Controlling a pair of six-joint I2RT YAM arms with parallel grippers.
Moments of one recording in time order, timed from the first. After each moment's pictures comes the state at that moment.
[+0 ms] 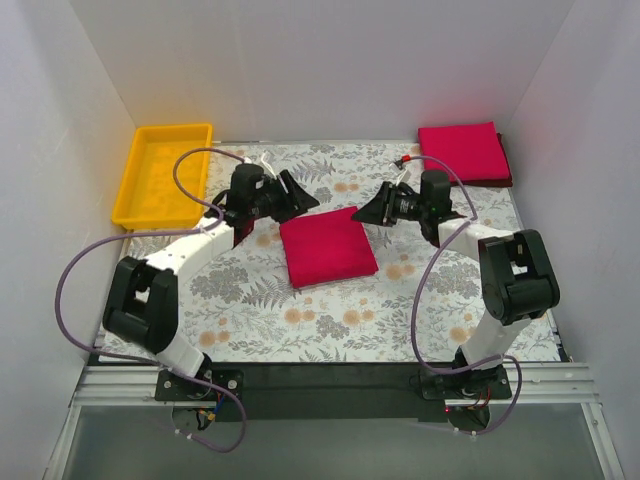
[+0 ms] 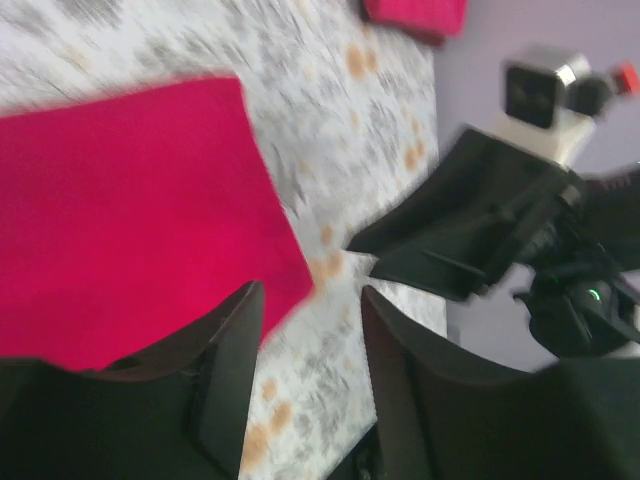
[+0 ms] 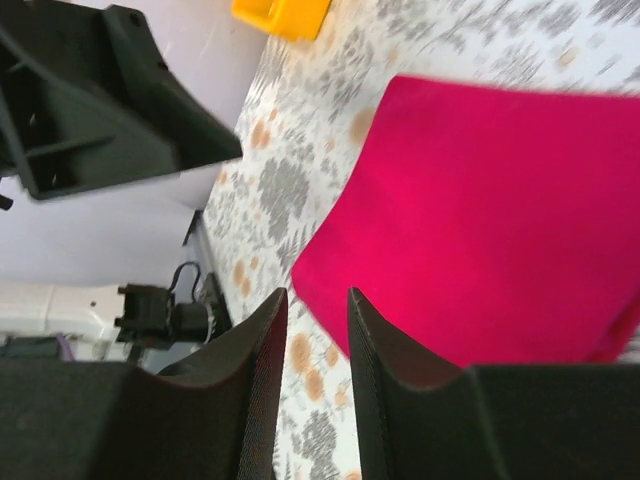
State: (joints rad) left arm -0.37 1.62 1.09 0.03 0.36 -0.85; right arm 0.25 1.74 0.96 0.41 -0.94 0.69
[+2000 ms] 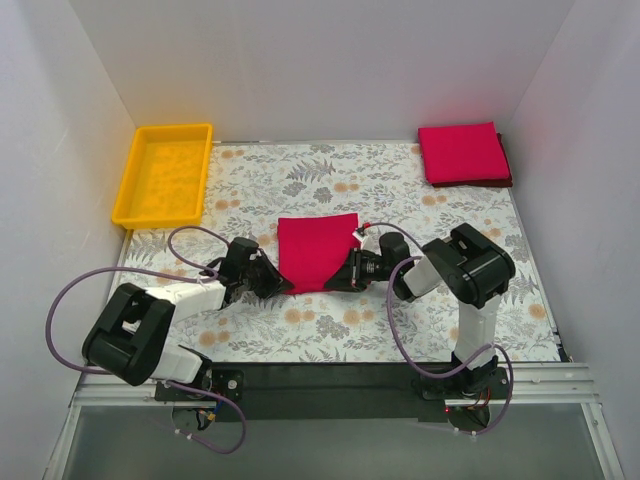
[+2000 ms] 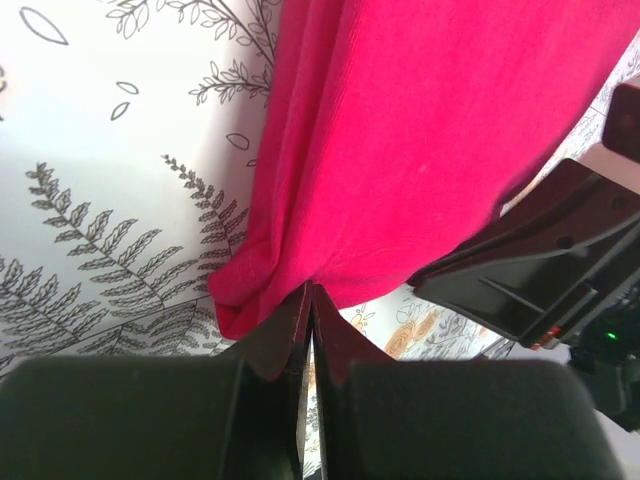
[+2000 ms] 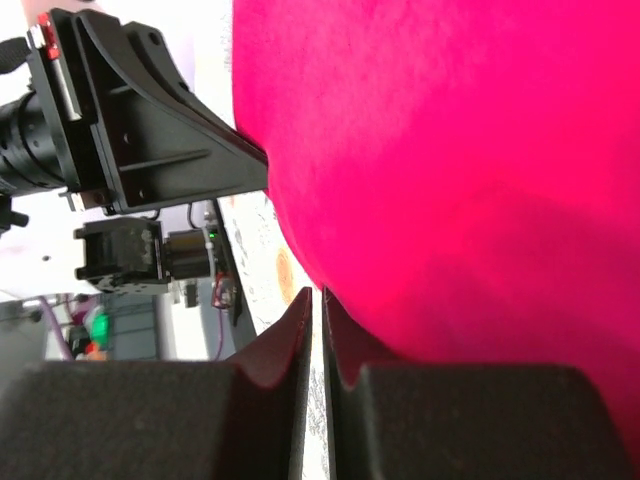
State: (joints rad) left arm -0.45 1.40 0.47 0.10 0.25 -1.06; right arm 0.57 1.99 0.58 0.98 -0.81 1.00
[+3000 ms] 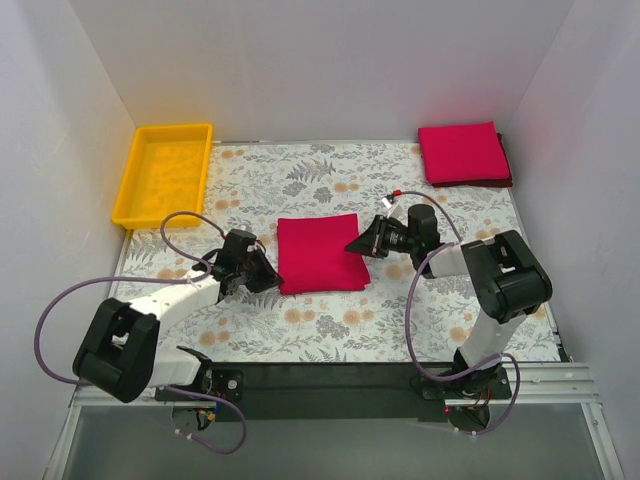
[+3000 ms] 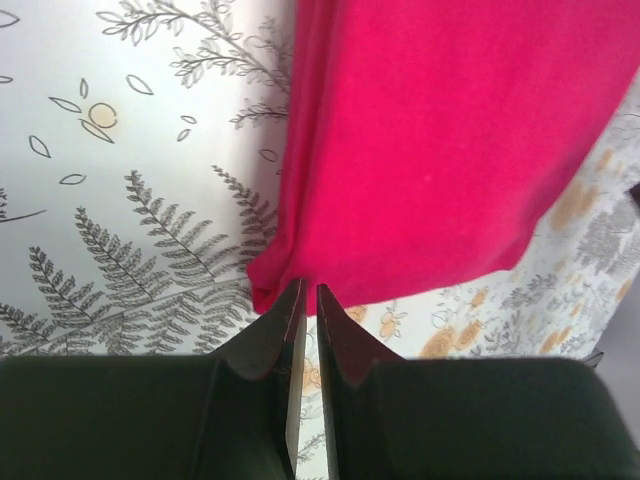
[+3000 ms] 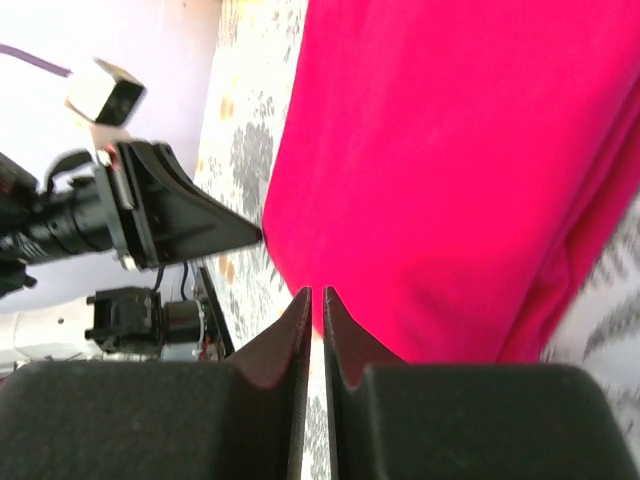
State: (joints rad) left arm -0.45 1.27 0.56 -0.15 0.13 -0.91; right arm 0.36 1.73 0.63 0.70 -0.81 0.84
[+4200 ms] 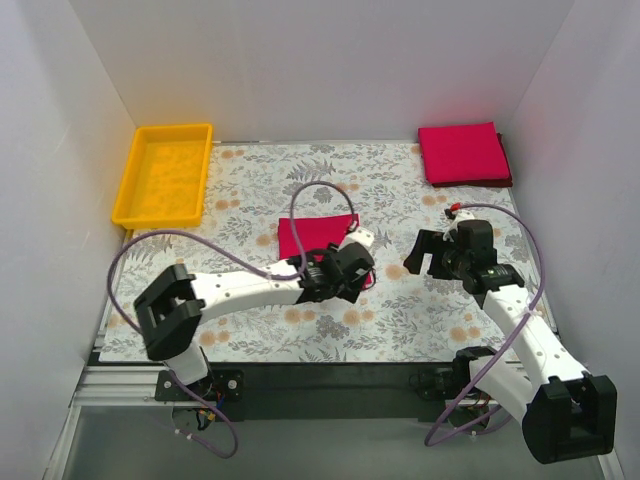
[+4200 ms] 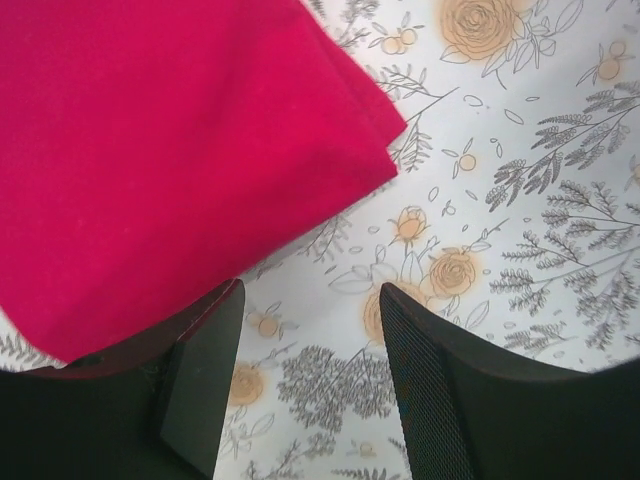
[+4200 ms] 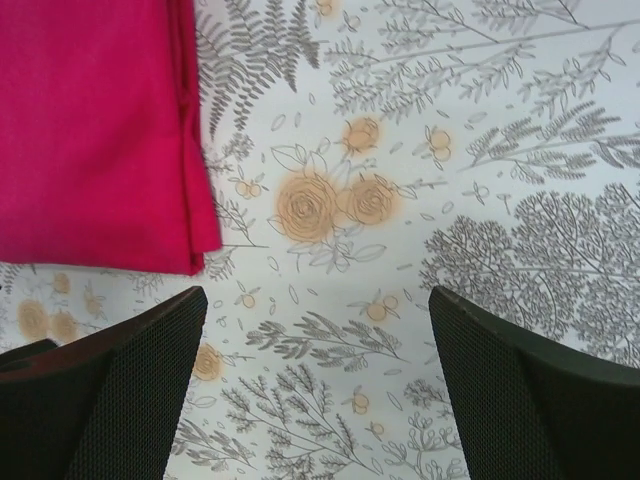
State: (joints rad) left arm -1.10 1.60 1.14 -0.45 -0.39 -0.48; right arm 0.19 0.96 0.63 -0.41 -0.20 0.32
